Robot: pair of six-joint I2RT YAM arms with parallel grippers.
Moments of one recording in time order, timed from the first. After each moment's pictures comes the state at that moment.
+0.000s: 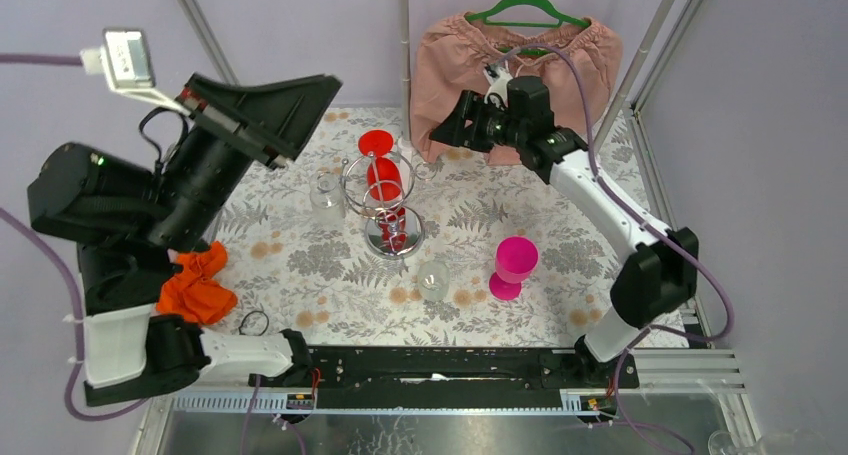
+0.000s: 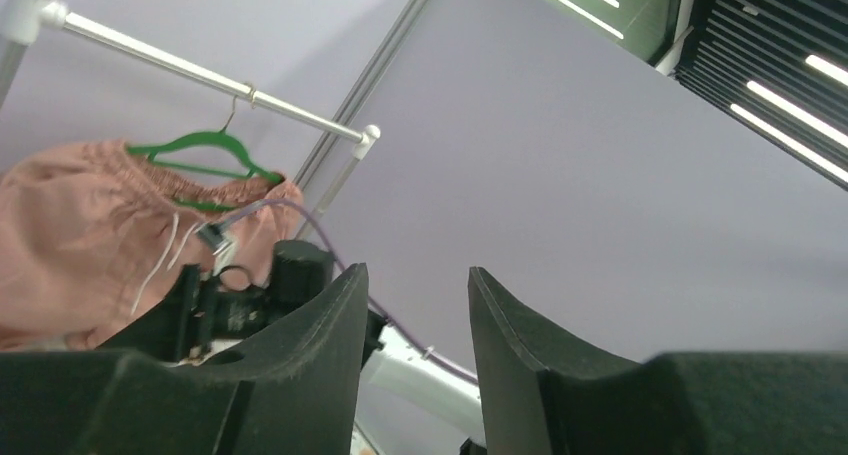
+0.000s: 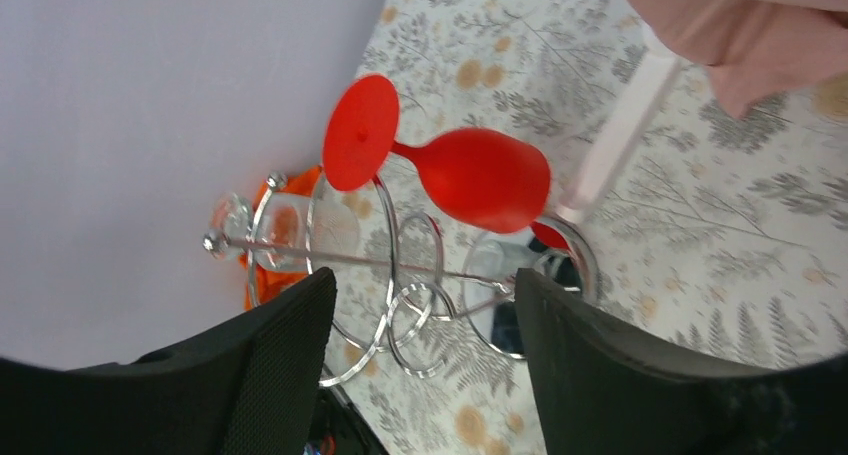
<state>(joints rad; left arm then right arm) -1.07 1.10 2.07 -0.56 -0.40 -0.56 0.46 1.60 1.49 -0.28 -0.42 0.61</state>
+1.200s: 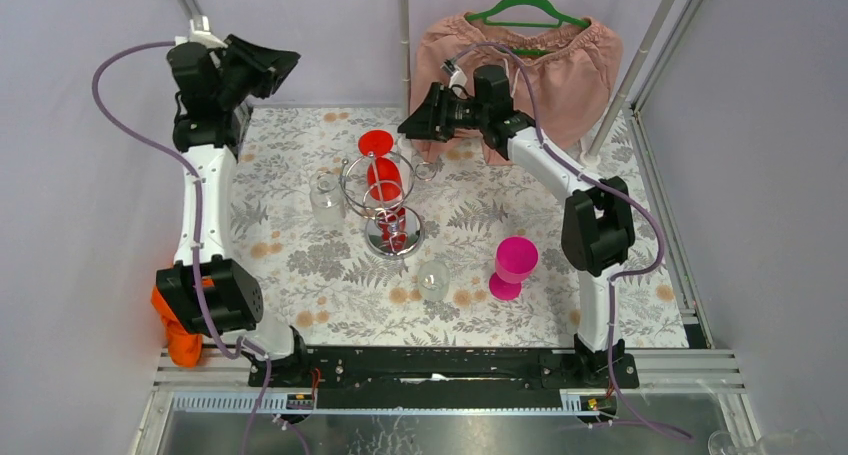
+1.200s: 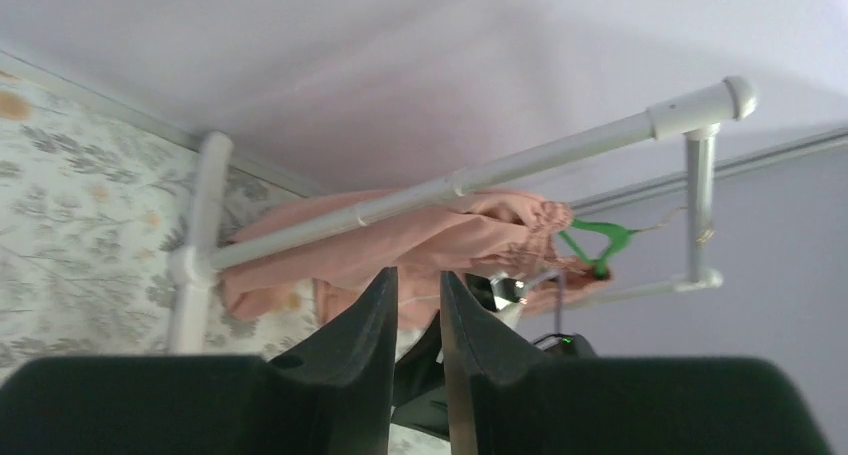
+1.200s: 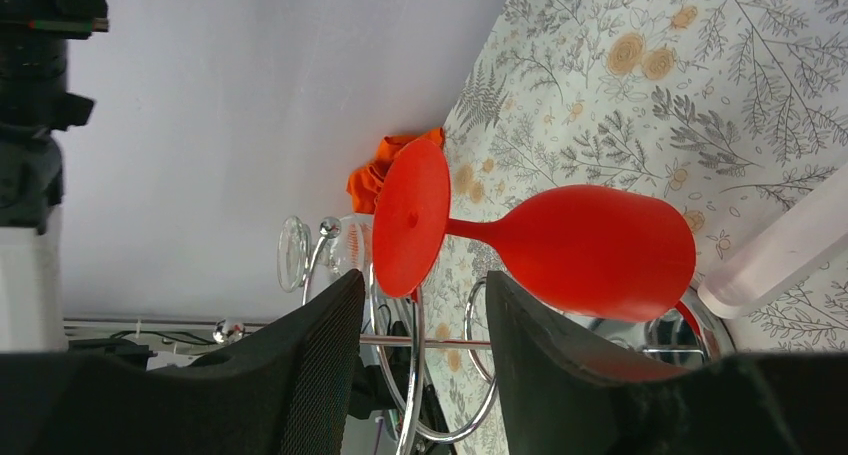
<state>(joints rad) 0.17 1.55 1.71 -0.26 0.50 -0.95 0.46 2.06 1.80 -0.03 -0.82 0.83</state>
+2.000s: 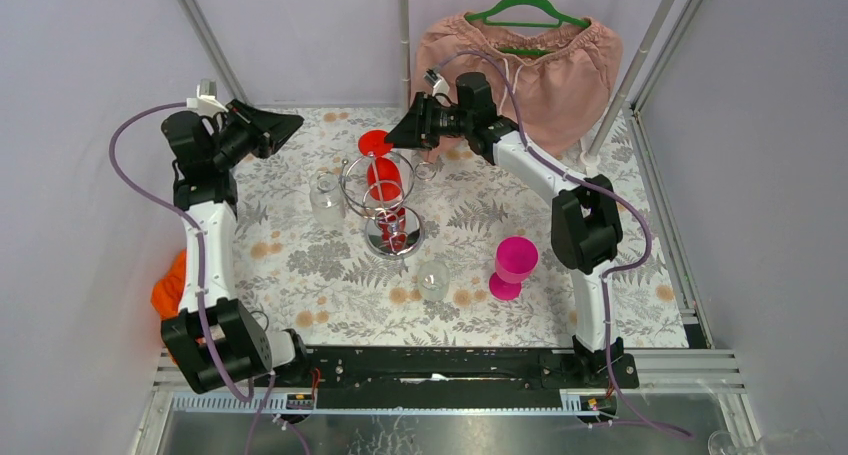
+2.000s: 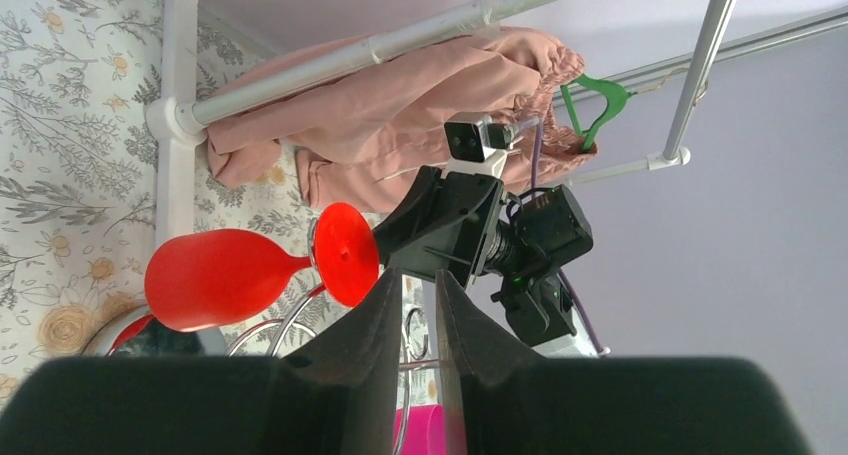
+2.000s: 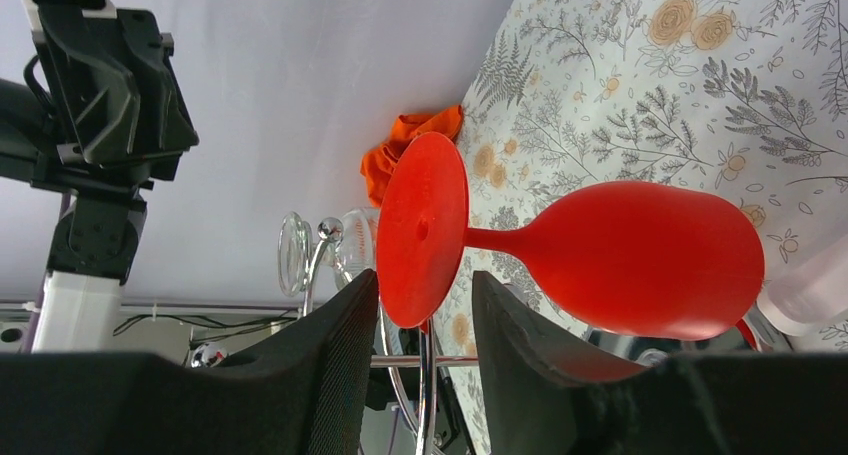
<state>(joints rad) 0.35 1.29 1.15 0.05 0.88 -1.09 0.52 2.12 1.83 -0.01 -0.83 0.87</state>
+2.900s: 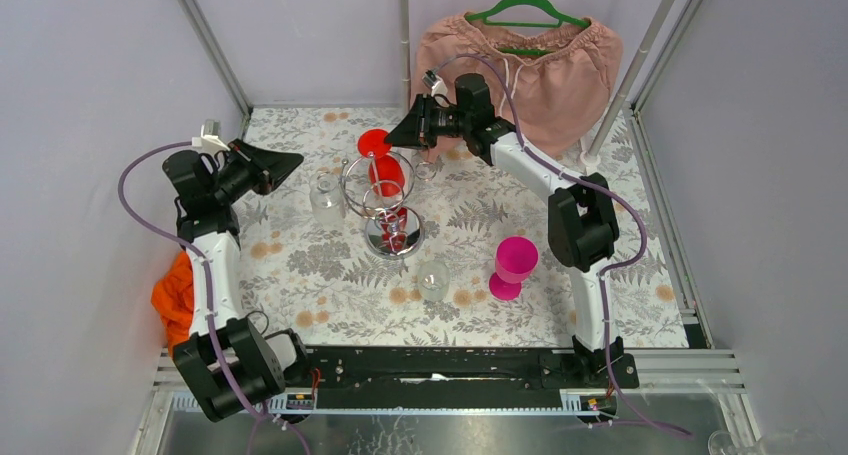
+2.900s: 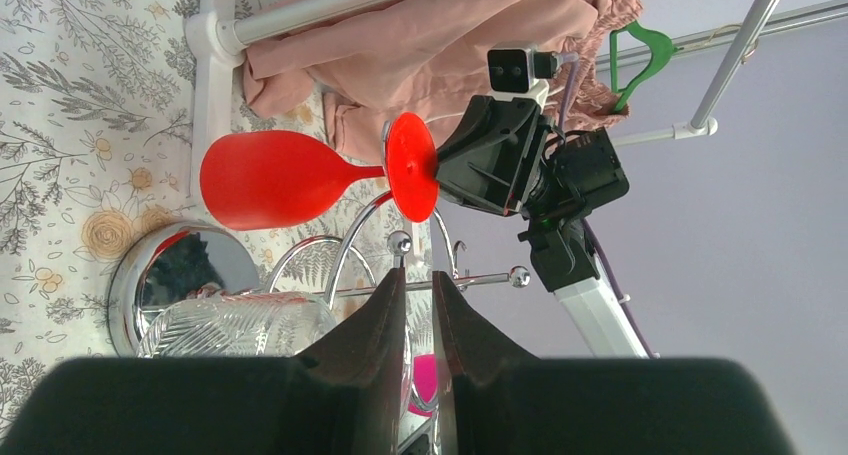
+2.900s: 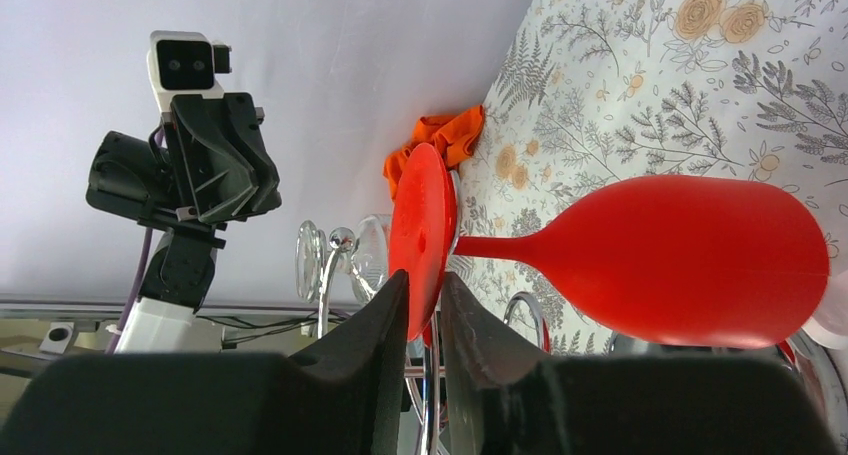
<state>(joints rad) 0.44 1.13 0.89 0.05 1.00 -1.04 0.52 2.15 1.84 0.05 -0.86 0.95</state>
